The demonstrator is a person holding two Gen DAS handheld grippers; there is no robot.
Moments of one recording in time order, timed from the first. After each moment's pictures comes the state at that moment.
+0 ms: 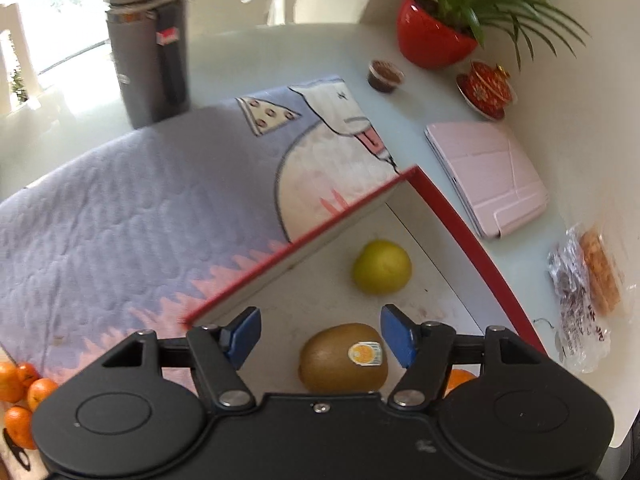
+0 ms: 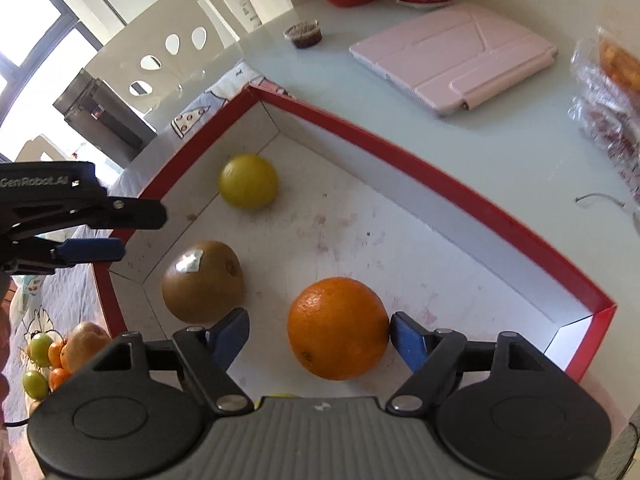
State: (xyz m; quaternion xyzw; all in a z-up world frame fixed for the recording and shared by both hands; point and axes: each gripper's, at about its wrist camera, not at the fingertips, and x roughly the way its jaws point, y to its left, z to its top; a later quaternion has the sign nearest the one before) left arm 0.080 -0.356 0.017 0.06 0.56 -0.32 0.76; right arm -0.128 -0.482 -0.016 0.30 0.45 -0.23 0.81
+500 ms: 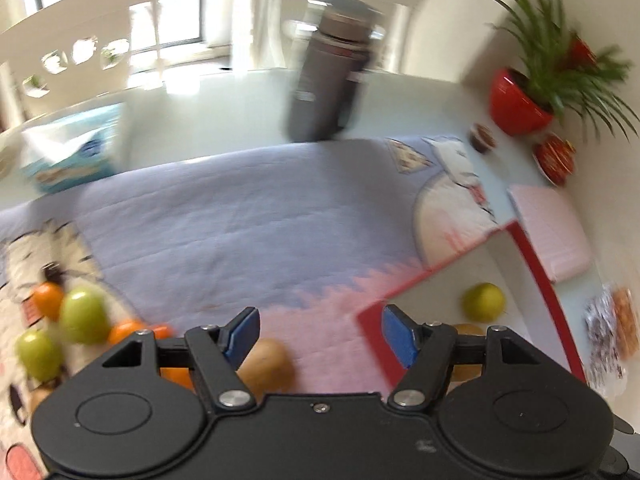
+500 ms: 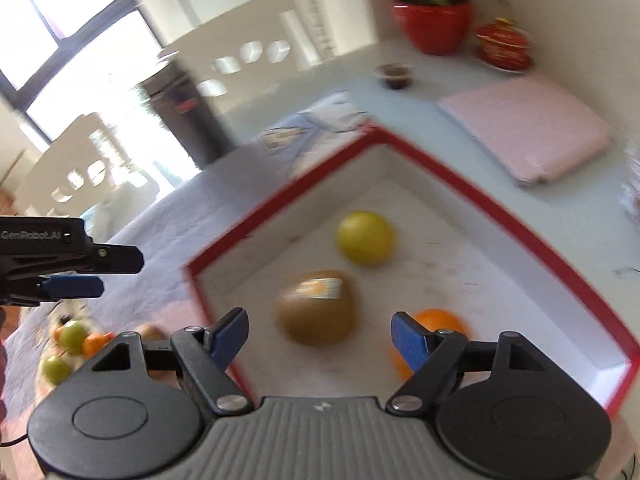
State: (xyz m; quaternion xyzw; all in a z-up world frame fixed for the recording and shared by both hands) left arm 0.103 -0.220 0.044 0.00 0.55 -0.22 0.81; right arm -0.068 -0.406 0.025 0.22 0.45 -0.16 0.85
